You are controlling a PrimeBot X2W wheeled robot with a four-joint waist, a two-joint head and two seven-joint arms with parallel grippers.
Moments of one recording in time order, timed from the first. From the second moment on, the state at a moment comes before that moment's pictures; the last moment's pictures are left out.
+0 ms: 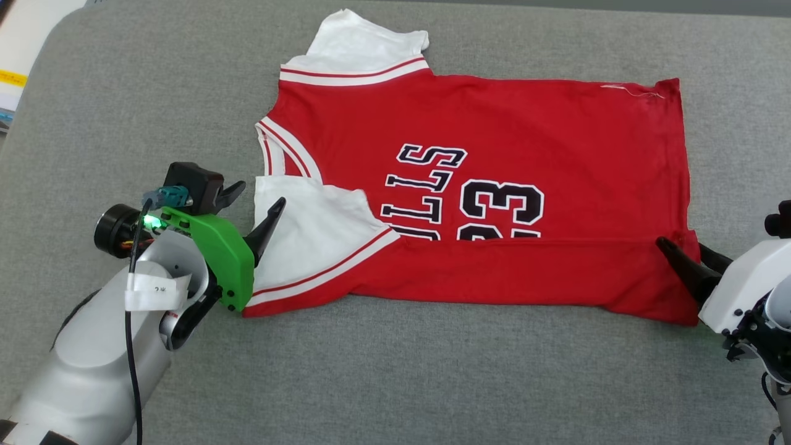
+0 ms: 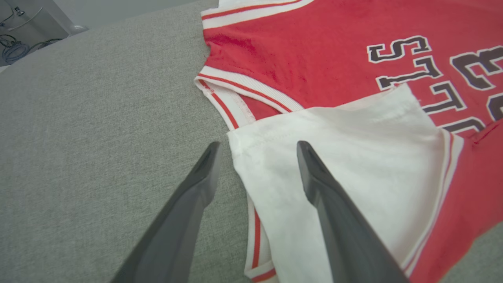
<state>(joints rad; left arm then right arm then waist) -0.67 0.55 -0.74 0.48 -0.71 -0.12 0.03 -0.27 -0.33 -0.03 0.16 0.70 0.13 0.55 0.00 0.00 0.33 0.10</state>
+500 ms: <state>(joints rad) -0.53 0.48 -0.61 0.52 -0.87 -0.06 -0.15 -0.13 -0.37 -0.01 0.04 0.63 0.13 0.44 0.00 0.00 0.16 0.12</state>
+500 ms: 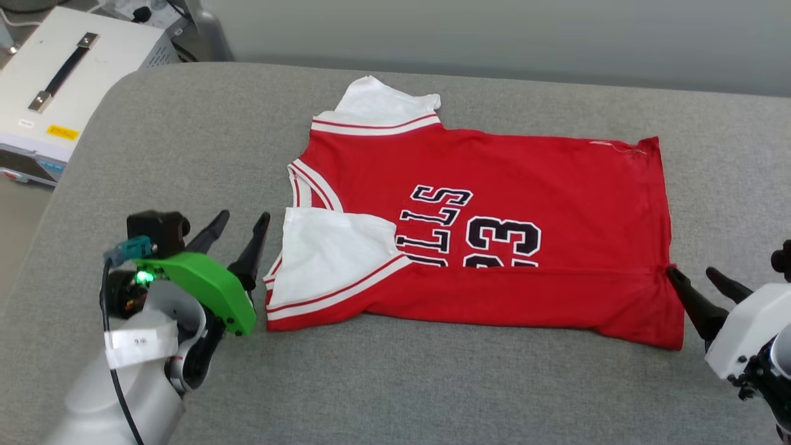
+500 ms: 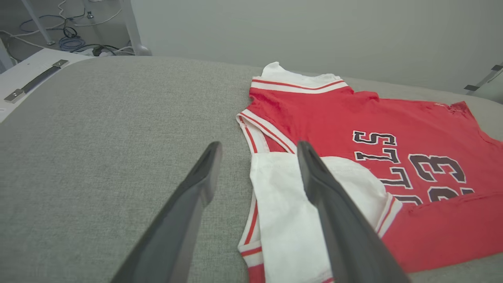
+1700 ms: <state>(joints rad) -0.36 0.57 -0.66 0.31 -0.92 0.19 0.15 0.00 -0.18 -0.13 -0.21 0.39 0.13 0.66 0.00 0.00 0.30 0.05</state>
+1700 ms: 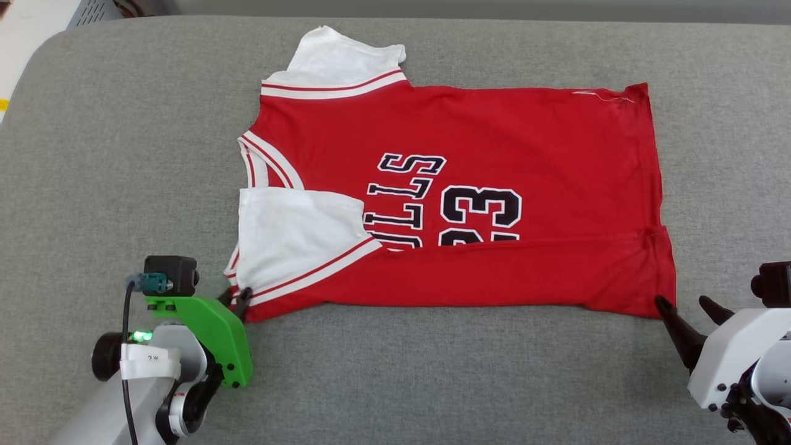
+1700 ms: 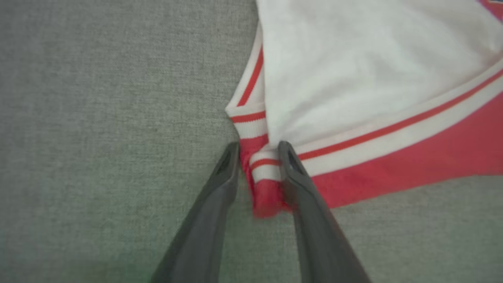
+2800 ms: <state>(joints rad) -0.31 0.59 -0.65 -0.01 -0.90 0.23 0.09 -0.12 -0.09 -0.26 0.02 0.22 0.13 0.79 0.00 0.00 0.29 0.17</state>
